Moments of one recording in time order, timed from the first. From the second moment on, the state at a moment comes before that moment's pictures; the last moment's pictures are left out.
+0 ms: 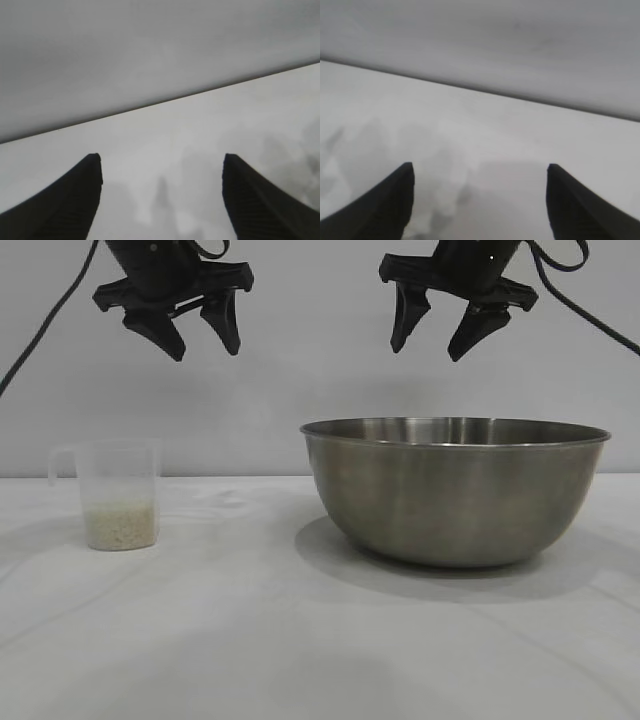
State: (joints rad) left arm -0.28 2.07 -1.70 -0.14 0.39 0.05; right arm 0.26 2.05 -1.89 0.19 0.87 -0.17
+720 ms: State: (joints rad) left arm -0.28 2.07 -1.70 -0.14 0.40 0.05; right arm 0.15 1.94 -1.81 0.18 1.24 -0.14
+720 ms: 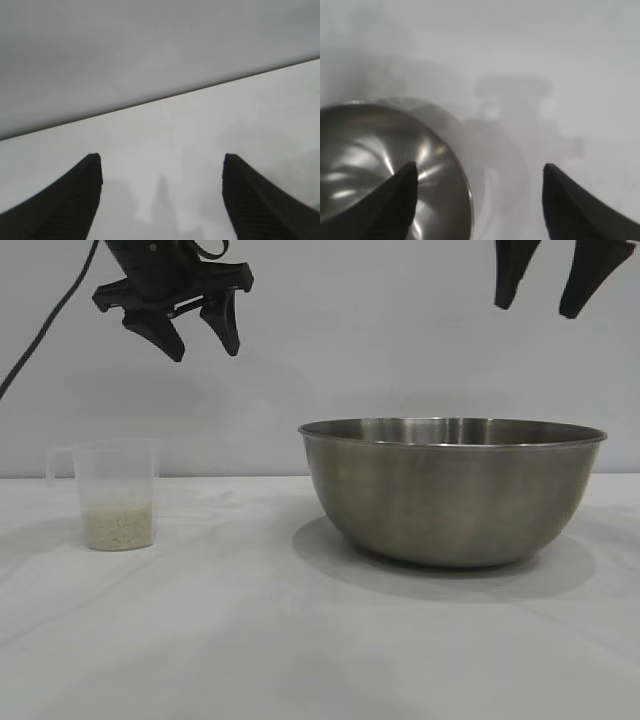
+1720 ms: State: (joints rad) left arm -0.28 2.06 -1.70 -0.14 0.40 0.05; right arm 0.16 2.02 -1.49 0.25 1.07 -0.18
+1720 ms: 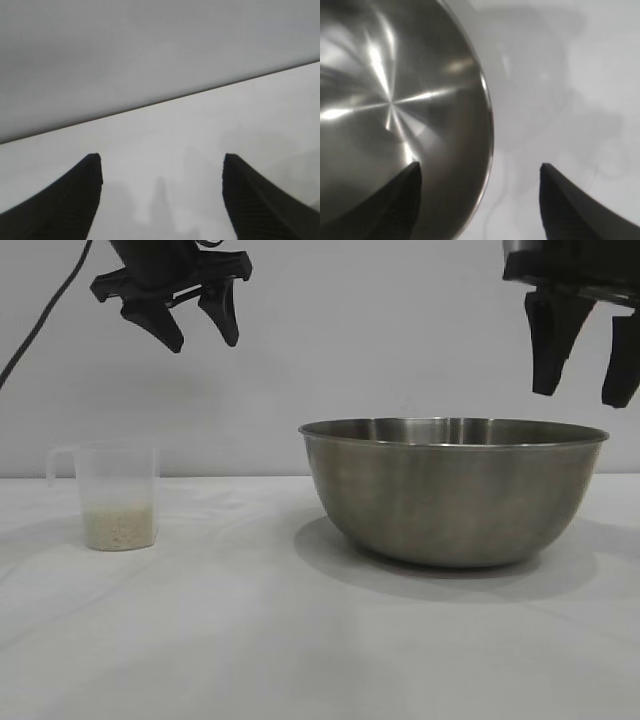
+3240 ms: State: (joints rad) left arm -0.28 2.06 -1.70 -0.11 0.41 0.05; right arm 0.24 1.94 -1.50 0.24 1.03 -0.21
